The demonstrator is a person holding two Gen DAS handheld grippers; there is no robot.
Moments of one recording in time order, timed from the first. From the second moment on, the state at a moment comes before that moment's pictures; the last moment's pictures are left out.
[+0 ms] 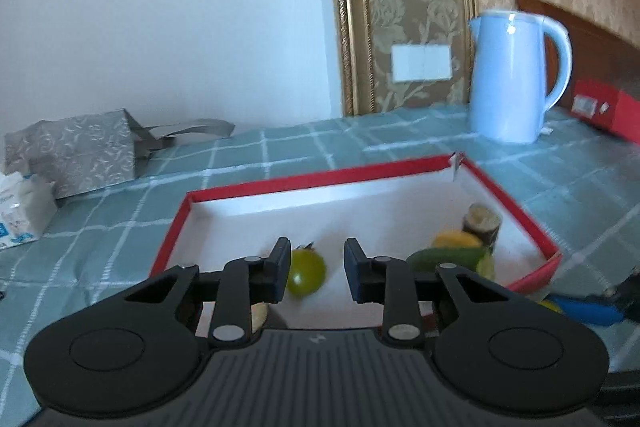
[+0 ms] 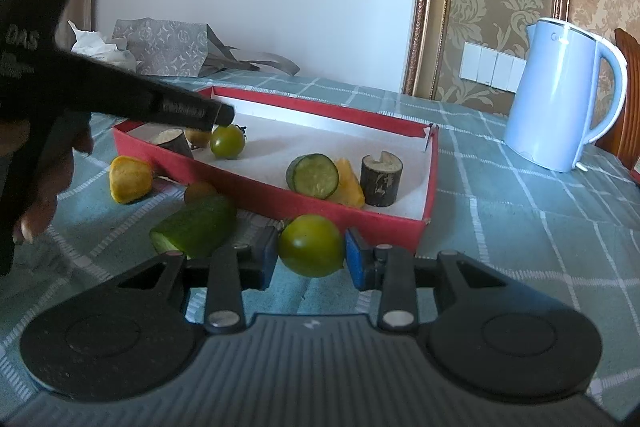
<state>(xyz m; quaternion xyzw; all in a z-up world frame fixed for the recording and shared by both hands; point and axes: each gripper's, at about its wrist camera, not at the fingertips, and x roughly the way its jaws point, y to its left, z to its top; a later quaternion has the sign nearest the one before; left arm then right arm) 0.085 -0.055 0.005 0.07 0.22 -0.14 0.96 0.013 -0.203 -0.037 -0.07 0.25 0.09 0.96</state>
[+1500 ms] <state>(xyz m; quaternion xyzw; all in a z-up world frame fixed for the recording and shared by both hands) 0.050 -0.016 -0.005 0.07 0.21 -0.12 0.97 0.012 -0.199 -0.039 -0.08 0.26 0.11 0.96</state>
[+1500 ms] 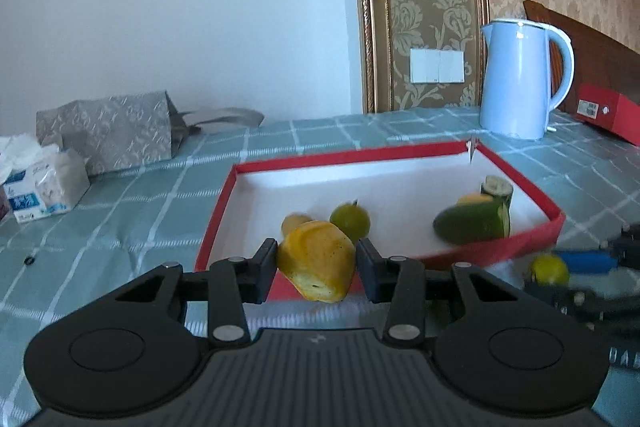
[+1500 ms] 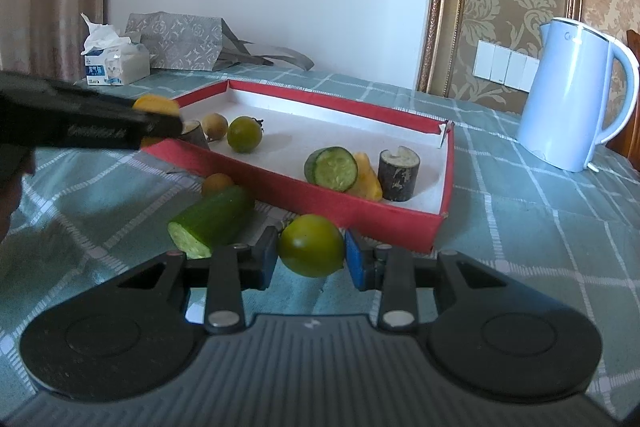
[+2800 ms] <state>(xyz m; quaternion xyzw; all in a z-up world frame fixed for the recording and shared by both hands) 0.134 -0.056 -0.009 0.07 0.24 -0.06 0.97 0.023 -0.201 -0.042 -0.07 0.28 0.11 0.95</state>
